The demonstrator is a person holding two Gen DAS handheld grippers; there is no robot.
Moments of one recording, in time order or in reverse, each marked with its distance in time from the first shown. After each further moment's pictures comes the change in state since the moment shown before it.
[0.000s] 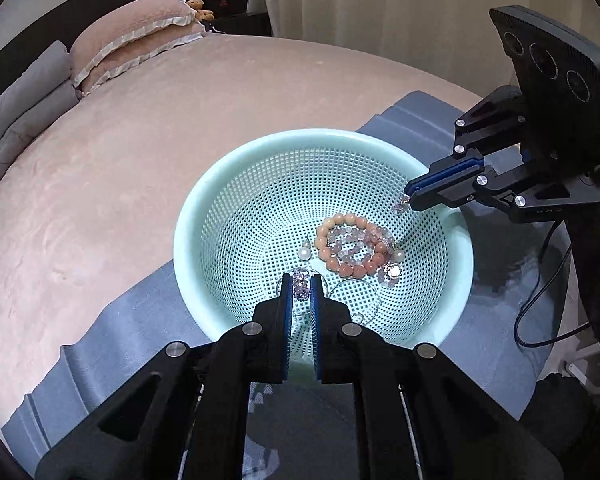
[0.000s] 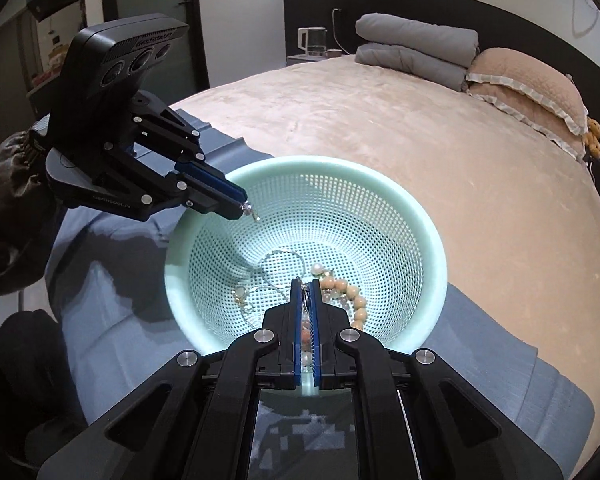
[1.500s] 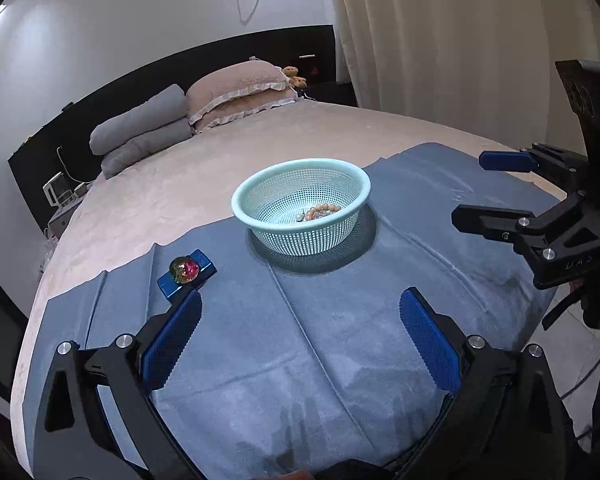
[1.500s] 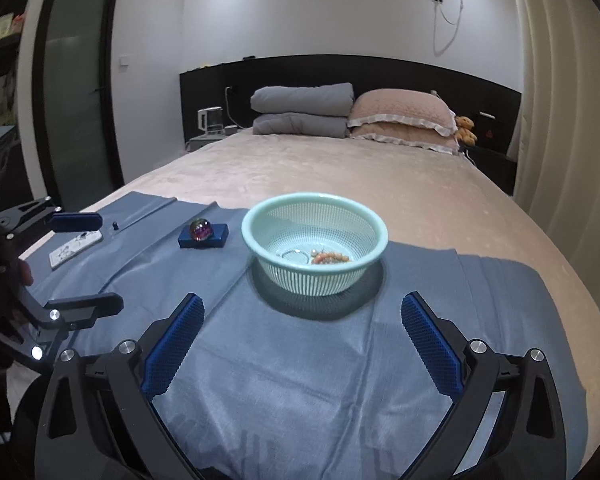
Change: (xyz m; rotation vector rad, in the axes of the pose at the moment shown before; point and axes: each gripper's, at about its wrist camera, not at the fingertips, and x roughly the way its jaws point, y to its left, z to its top) left arm -0.153 -0.175 -0.125 -0.154 -0.271 0.405; right arm -0.127 0.155 -0.097 0.309 -0.288 -0.394
